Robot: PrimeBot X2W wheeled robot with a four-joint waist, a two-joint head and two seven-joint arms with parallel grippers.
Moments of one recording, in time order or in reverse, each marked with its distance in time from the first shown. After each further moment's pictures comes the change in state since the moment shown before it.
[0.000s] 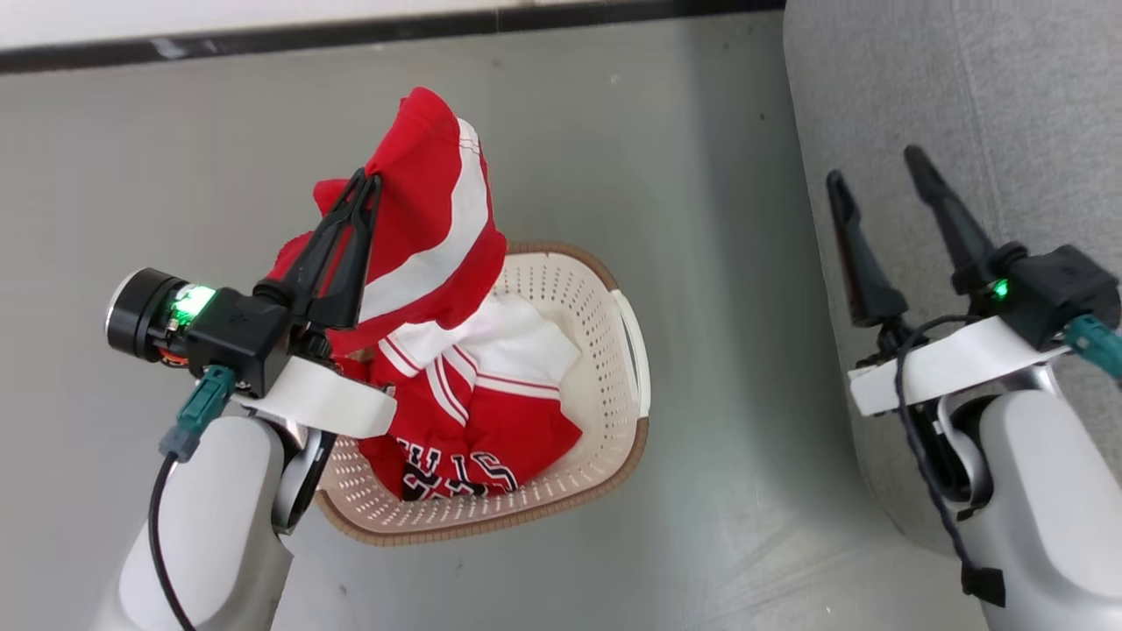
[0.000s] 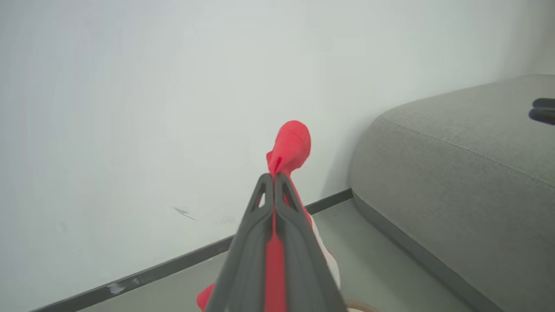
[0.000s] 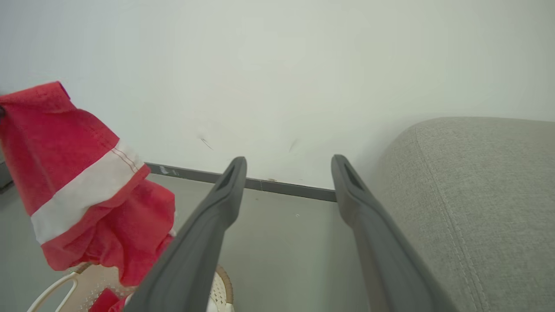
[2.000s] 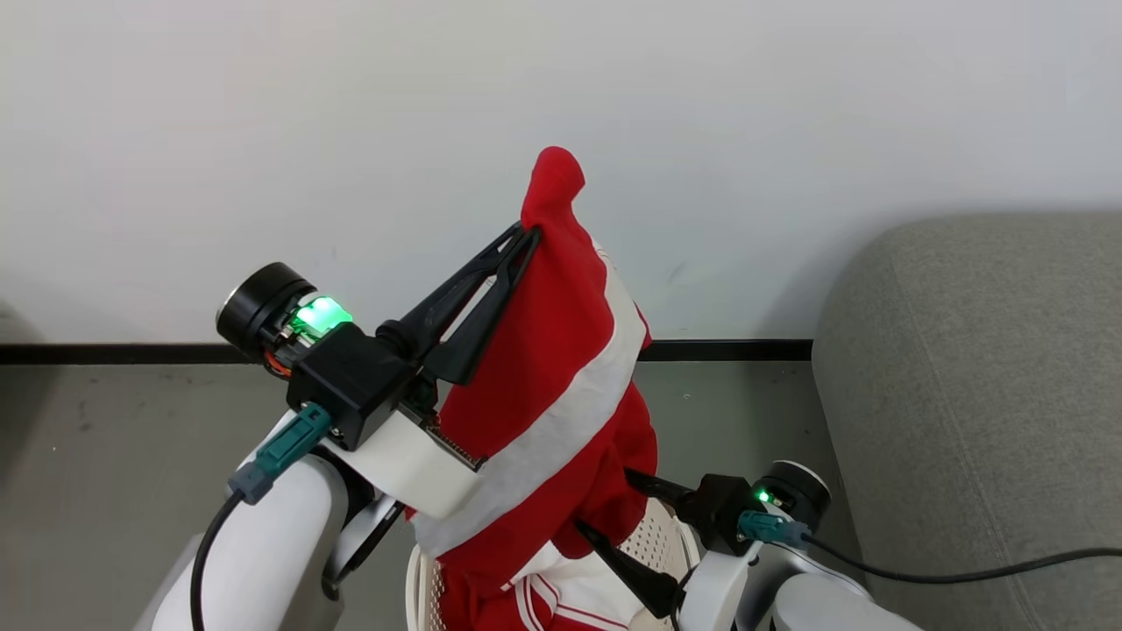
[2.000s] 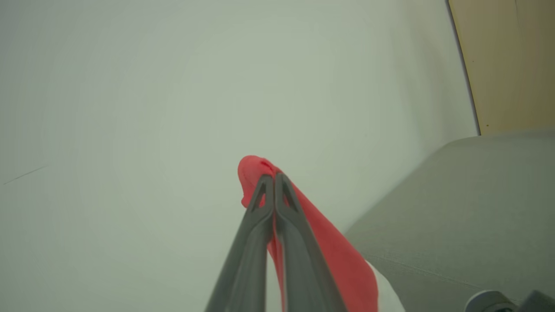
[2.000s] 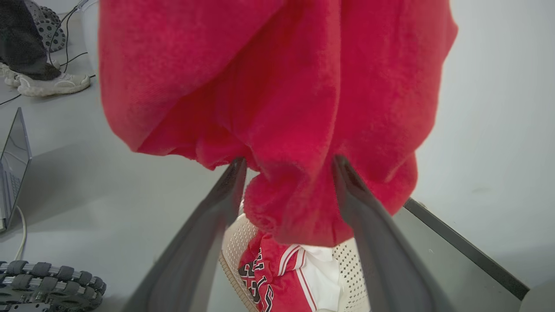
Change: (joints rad) left arm 0.036 0.049 -0.174 -0.281 -0.084 -0.081 0.179; right arm 0.008 -0.053 0.788 0.315 0.213 0.000 0.000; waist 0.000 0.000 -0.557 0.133
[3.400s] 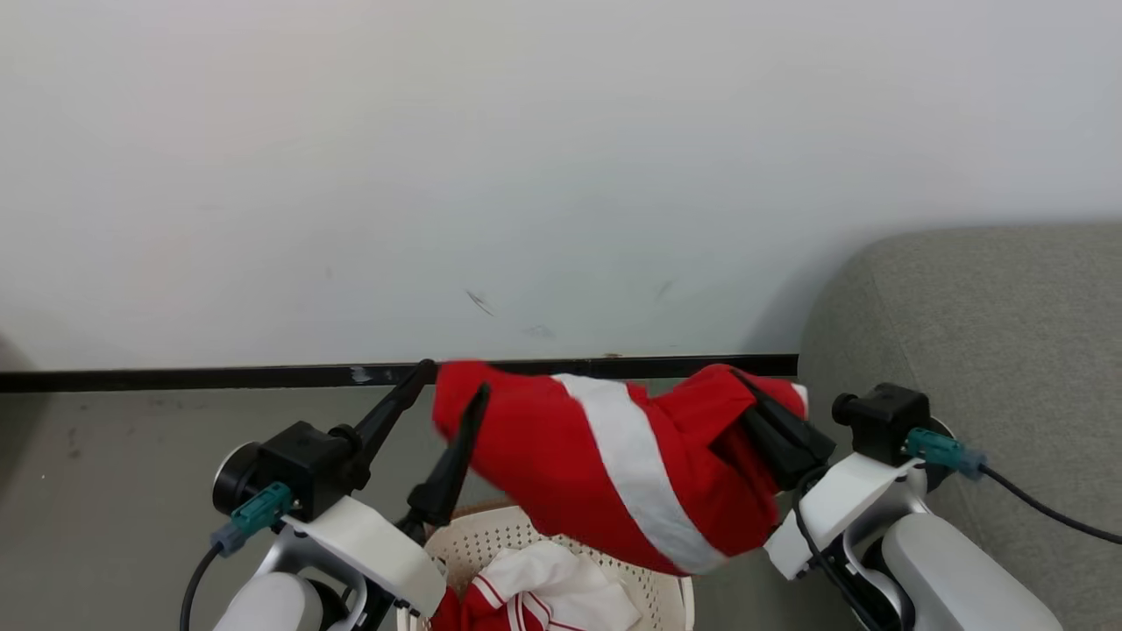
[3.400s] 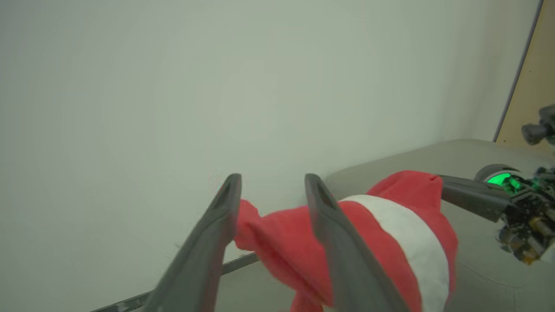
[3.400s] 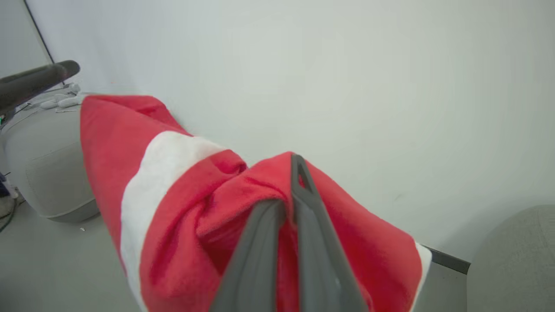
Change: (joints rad) left arm 0.238 -0.011 0.057 0.141 -0.184 0.031 0.020; right arm 0.073 -0.037 -0.353 -0.100 0.092 0.000 0.000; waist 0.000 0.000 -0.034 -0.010
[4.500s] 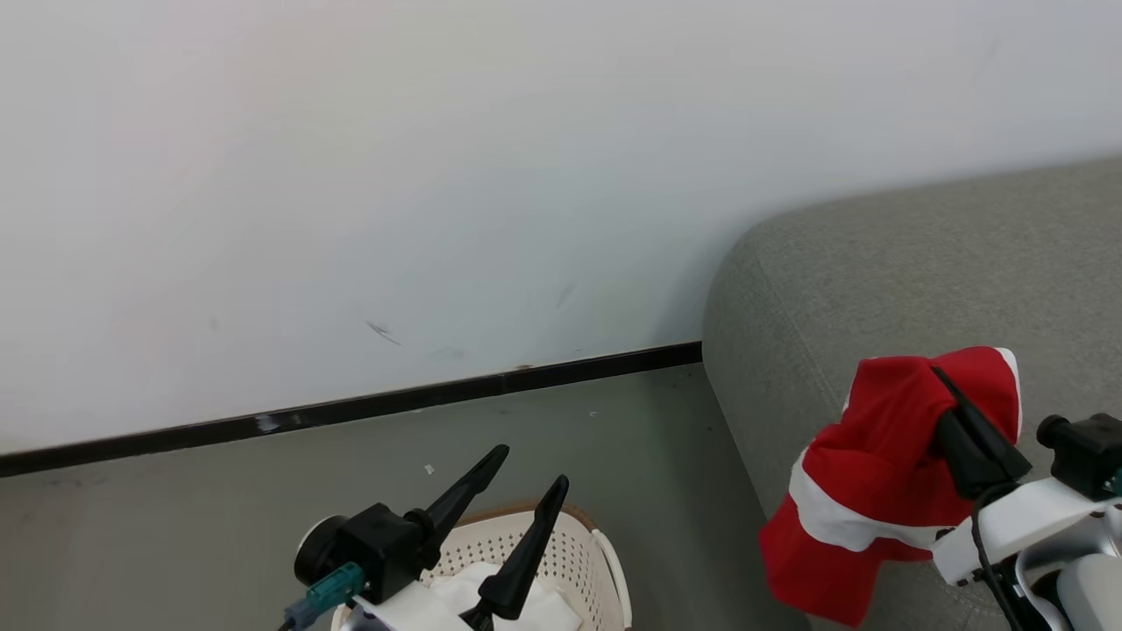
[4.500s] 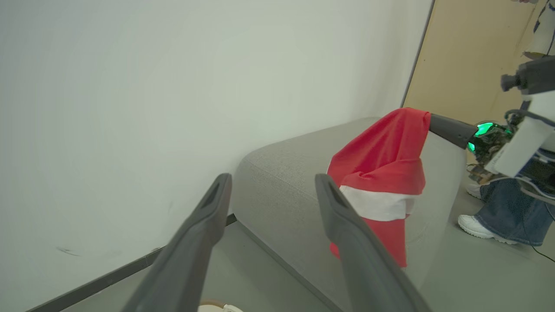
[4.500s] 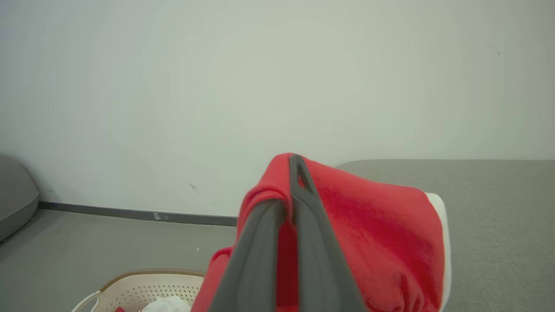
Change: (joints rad) left arm 0.097 -0.036 -0.131 0.030 -0.025 -0.023 -0.075; right arm 0.209 -0.101 -0.377 -0.130 -0.092 0.000 0.000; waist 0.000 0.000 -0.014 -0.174
